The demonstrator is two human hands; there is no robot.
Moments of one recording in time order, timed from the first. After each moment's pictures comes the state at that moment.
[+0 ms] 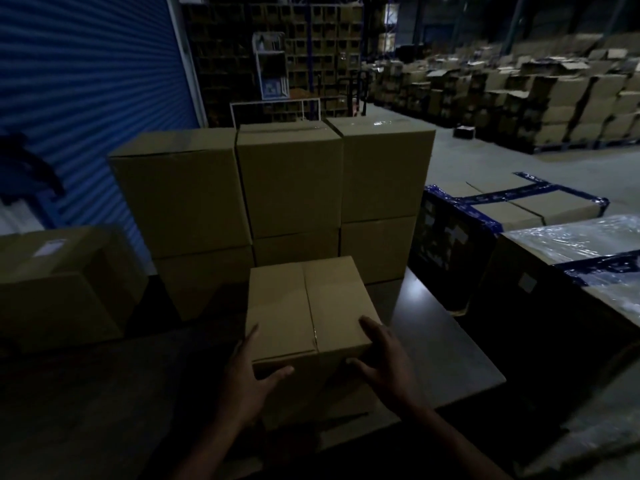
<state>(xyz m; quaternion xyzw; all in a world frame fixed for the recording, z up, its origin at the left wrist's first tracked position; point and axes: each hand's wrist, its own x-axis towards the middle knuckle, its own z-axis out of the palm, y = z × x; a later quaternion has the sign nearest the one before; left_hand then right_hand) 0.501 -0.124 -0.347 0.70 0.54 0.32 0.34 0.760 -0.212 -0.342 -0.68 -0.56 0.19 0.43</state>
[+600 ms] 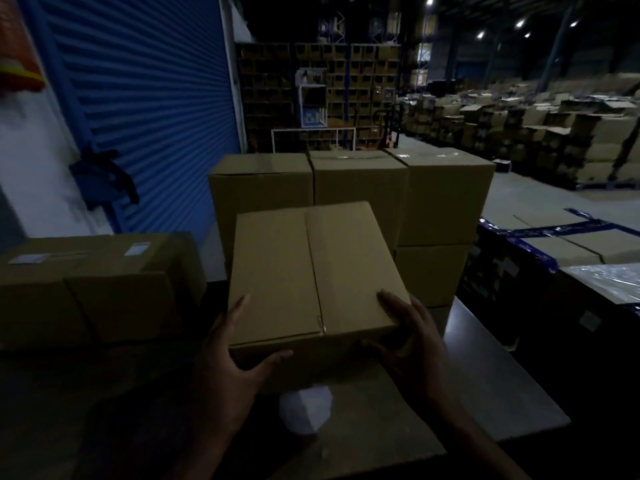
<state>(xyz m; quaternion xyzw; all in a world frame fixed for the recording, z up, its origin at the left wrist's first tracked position) 0.376 -0.162 -0.230 0.67 0.46 0.54 0.22 0.643 -0.212 -0.235 -0.58 -0.64 0.04 0.50</state>
